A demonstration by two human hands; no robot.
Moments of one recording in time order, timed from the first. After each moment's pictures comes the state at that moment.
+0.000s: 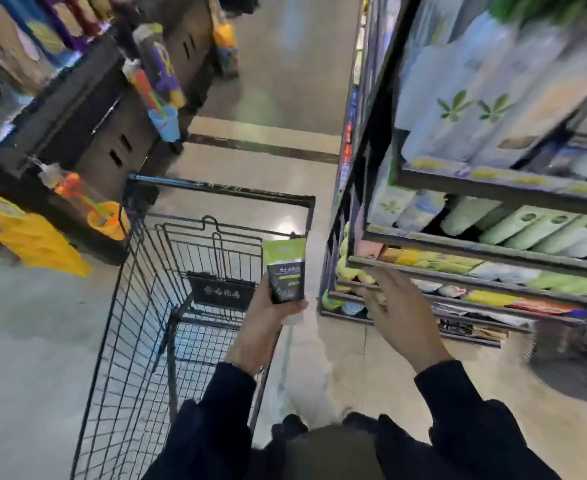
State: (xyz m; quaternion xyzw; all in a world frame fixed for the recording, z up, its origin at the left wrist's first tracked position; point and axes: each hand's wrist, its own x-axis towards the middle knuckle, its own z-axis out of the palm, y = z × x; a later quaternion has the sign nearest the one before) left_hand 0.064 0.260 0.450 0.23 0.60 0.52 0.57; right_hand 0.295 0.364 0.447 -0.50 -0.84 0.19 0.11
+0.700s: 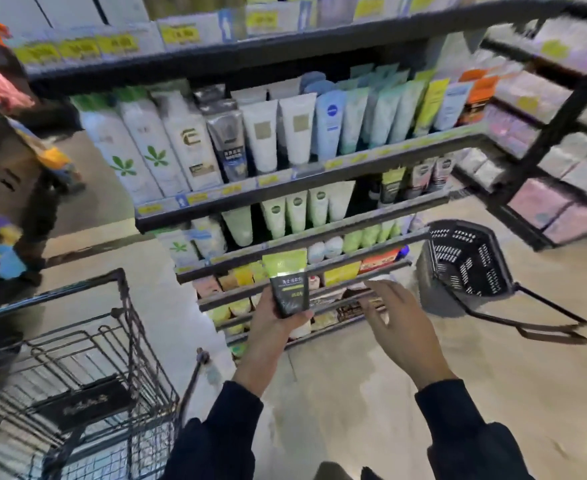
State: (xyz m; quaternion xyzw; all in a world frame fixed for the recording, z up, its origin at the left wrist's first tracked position) left_hand 0.420 0.315 0.494 0.42 0.52 0.44 0.60; right_hand 0.655 0.292 0.487 -0.68 -0.67 0.15 0.26
